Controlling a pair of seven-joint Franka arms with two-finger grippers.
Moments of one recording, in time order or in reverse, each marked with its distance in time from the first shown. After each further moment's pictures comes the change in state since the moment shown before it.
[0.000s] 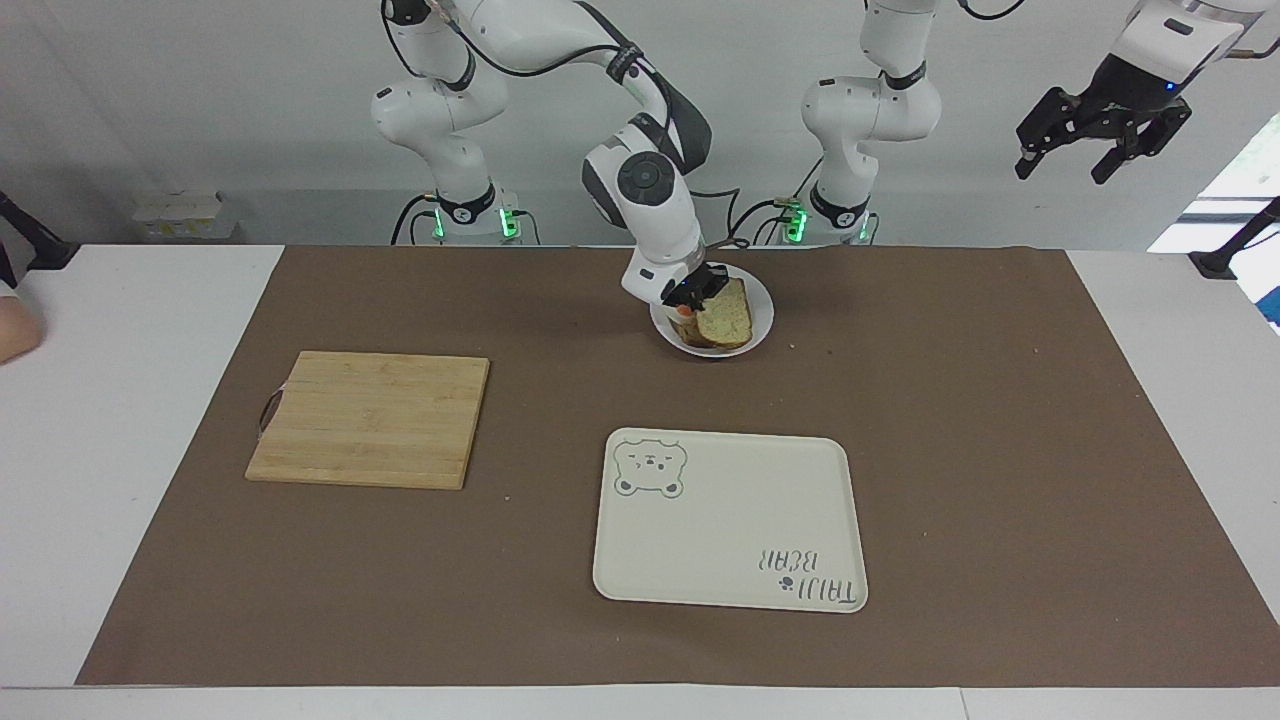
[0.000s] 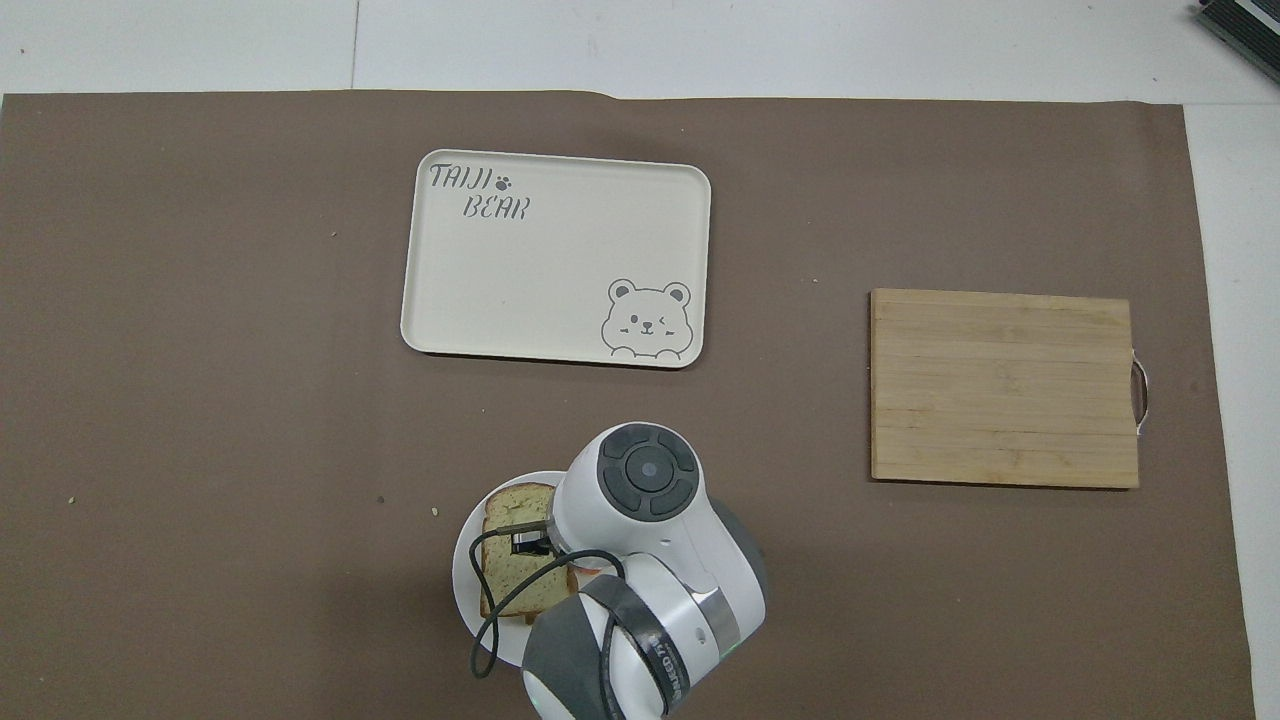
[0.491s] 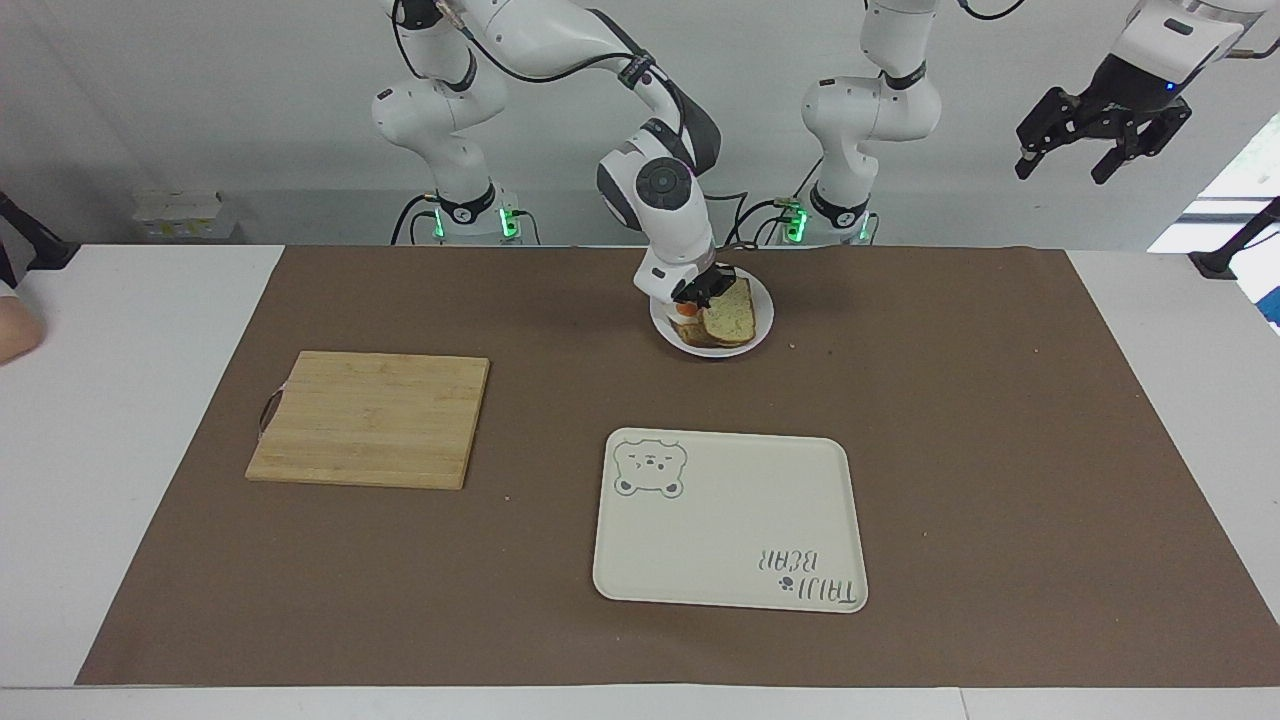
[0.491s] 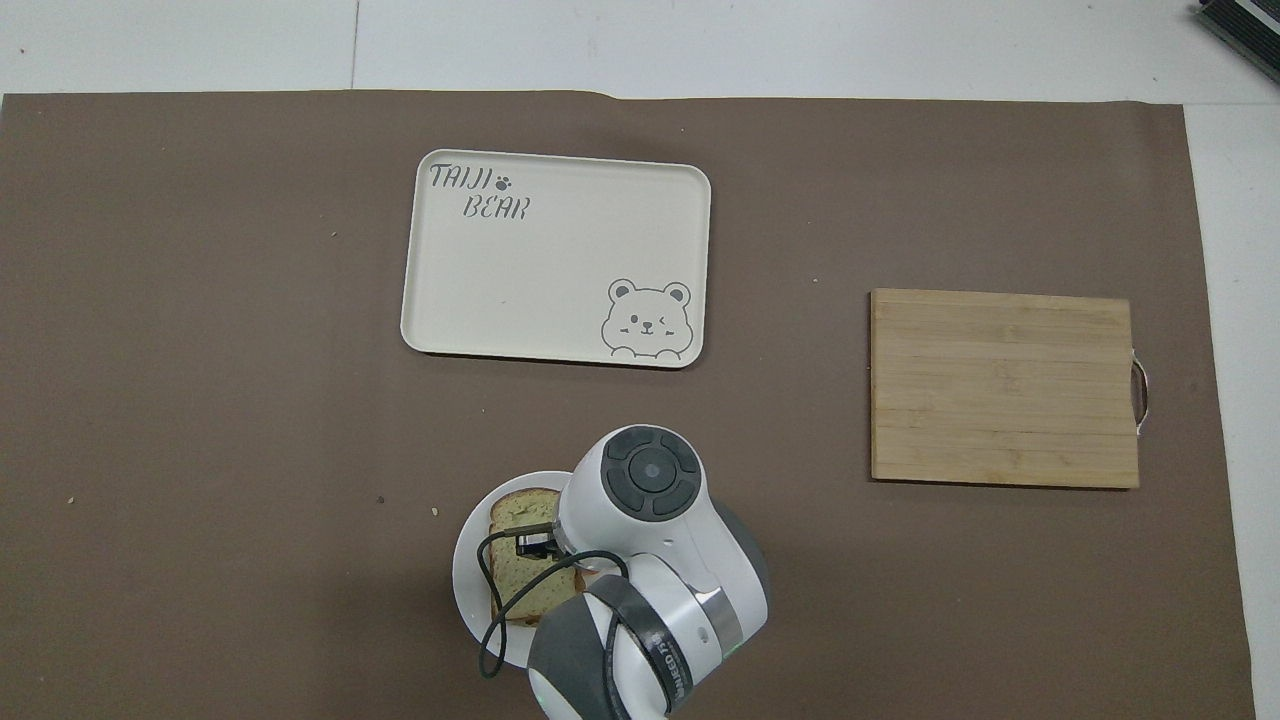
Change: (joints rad) left arm 0.000 0.000 0.000 0.000 0.000 0.000 0.000; right arm -0.001 0.000 -0.007 -0.014 0.000 0.002 0.002
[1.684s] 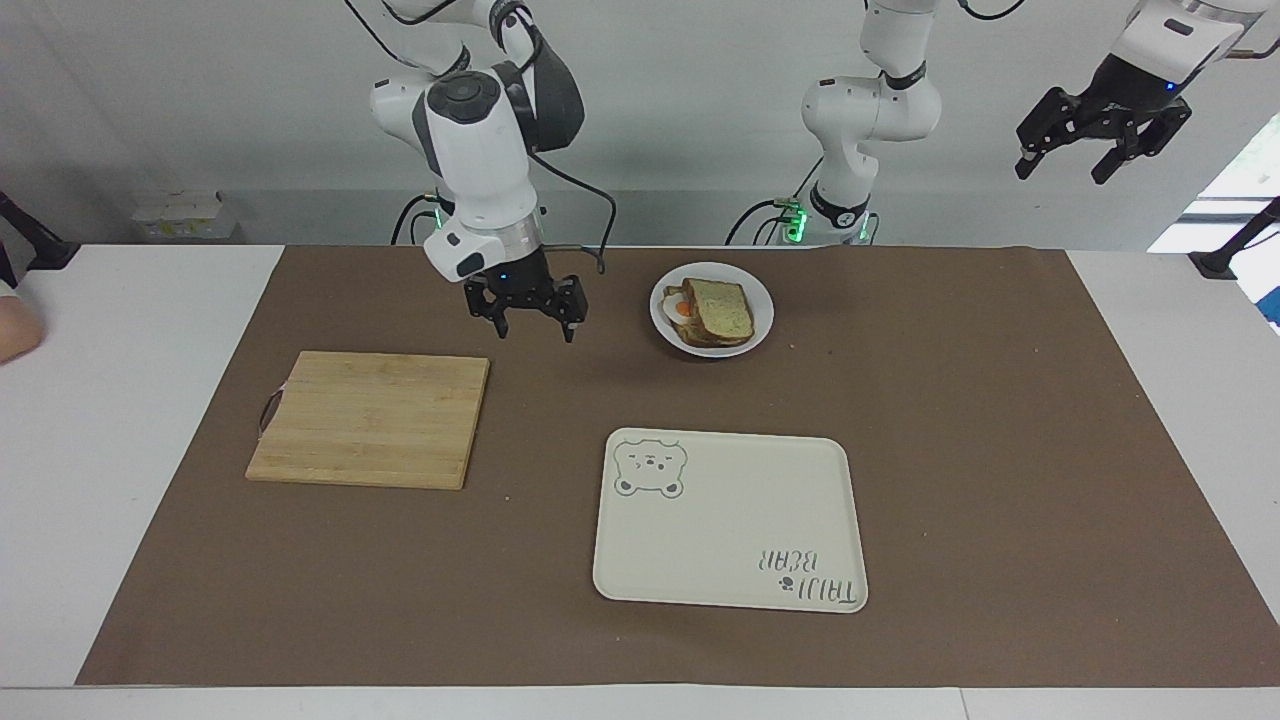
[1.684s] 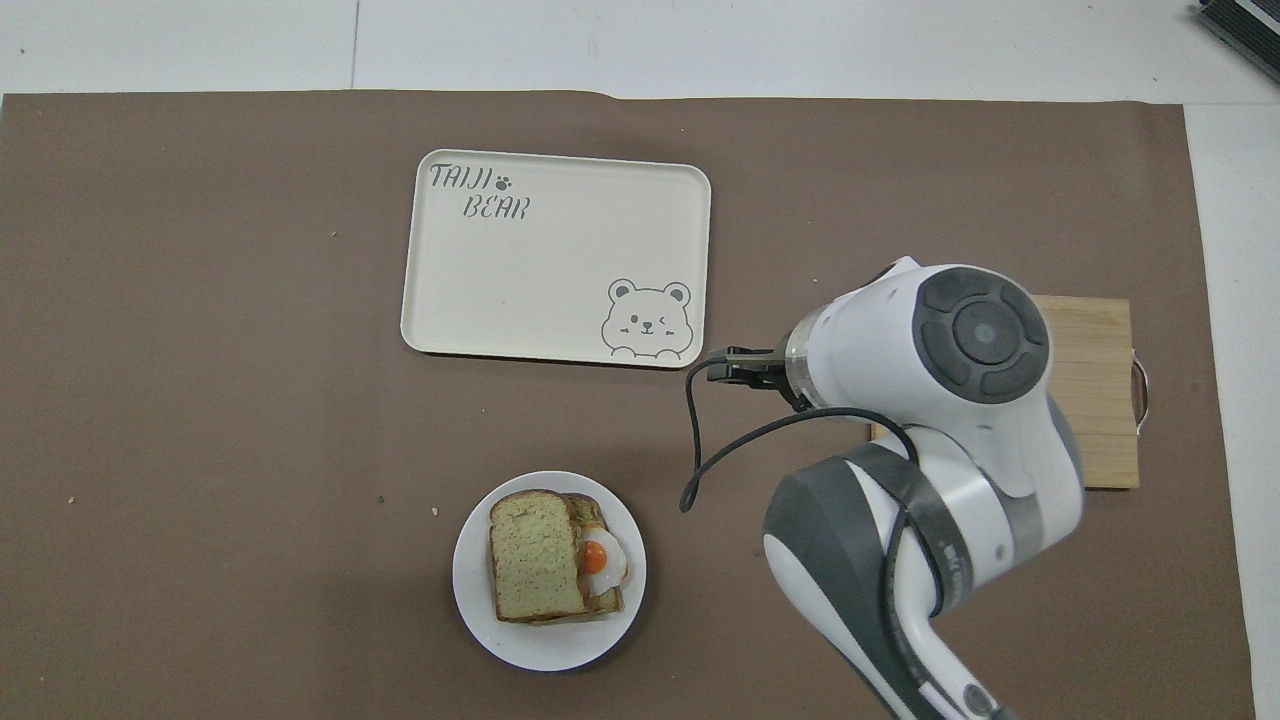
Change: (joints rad) left arm 0.000 0.000 0.000 0.000 0.000 0.000 0.000; right arm -0.423 -0.224 -0.030 0.136 -0.316 -0.225 -0.005
